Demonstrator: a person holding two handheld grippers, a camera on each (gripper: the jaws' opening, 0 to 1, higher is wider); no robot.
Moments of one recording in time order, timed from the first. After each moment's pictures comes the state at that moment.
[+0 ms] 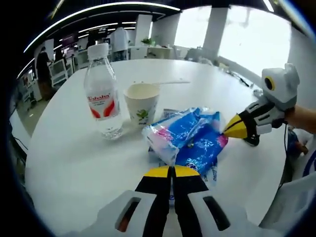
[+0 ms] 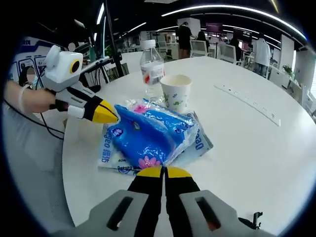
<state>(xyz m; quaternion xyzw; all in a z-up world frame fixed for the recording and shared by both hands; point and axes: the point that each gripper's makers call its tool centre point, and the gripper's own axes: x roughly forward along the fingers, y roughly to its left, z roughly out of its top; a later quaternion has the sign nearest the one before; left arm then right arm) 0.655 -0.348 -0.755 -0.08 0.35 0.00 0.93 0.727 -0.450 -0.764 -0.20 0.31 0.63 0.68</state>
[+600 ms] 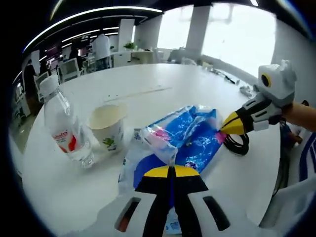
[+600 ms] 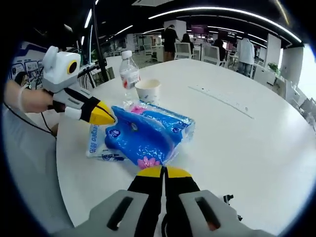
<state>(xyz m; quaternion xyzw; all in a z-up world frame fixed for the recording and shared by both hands) 0.708 -0.399 -0.740 -0.06 0.33 -0.07 0.94 0.771 -0.509 -0.748 -0.20 0.30 0.58 0.73</state>
